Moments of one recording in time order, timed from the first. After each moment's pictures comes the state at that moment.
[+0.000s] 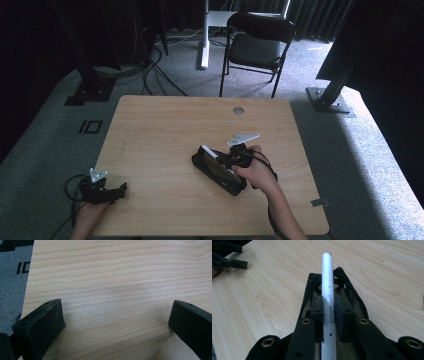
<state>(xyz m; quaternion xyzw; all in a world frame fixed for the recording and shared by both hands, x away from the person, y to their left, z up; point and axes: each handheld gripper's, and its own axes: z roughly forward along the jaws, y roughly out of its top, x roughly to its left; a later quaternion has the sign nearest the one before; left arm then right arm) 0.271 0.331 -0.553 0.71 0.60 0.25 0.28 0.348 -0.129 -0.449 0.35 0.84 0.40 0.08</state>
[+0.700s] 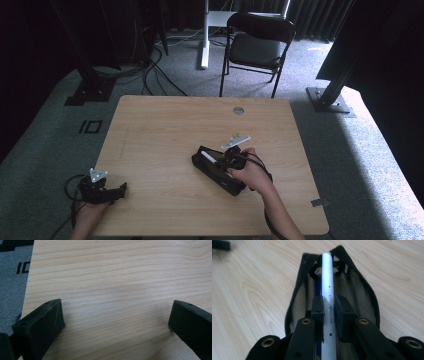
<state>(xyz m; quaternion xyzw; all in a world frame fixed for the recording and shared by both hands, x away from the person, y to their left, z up) 0.271 0.331 -0.553 0.71 0.60 0.25 0.28 0.354 -0.117 -0.471 0.35 0.87 0.35 0.07</state>
